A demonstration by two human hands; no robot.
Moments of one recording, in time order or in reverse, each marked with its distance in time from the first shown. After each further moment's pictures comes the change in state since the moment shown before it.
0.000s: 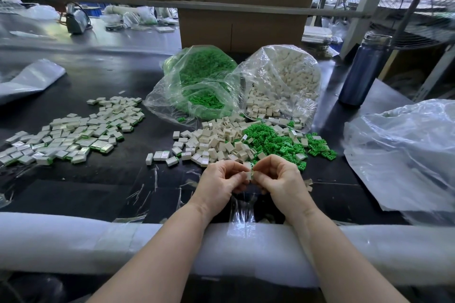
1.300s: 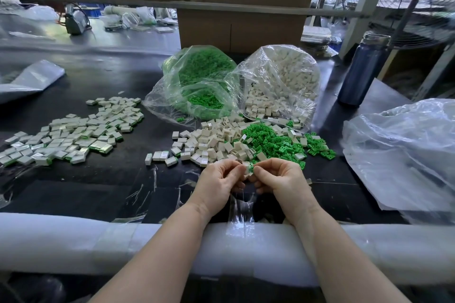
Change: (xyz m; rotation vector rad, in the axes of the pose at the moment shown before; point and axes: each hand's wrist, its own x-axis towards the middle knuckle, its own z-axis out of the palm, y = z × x) left_hand 0.000 -0.001 -0.002 0.015 0.010 0.046; right_hand 0.000 0.002 -0.004 0.237 -0.022 0.087
